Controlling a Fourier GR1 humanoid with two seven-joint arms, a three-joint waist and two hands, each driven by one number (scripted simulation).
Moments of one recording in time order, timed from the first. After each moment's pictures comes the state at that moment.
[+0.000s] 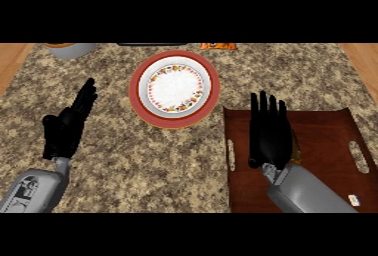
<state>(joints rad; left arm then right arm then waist) -0.24 0.39 -0.18 -1.40 0.13 0.21 0.06 -0.46 -0.37 0.69 -1.50 1.01 0.07 1.02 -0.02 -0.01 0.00</state>
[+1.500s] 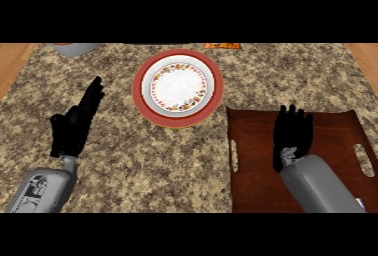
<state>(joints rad) -0.25 0.31 -0.13 -1.42 0.05 0.16 0.08 -0.38 -0.29 0.38 -1.31 1.08 0.38 0.94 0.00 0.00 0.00</state>
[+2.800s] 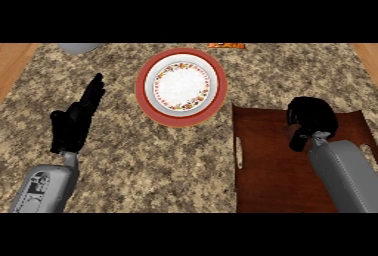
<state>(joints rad) -0.26 0.24 -0.04 -1.41 -0.03 0.07 0.09 -0.44 -0.36 0.16 -1.15 1.04 0.23 0.39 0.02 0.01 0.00</state>
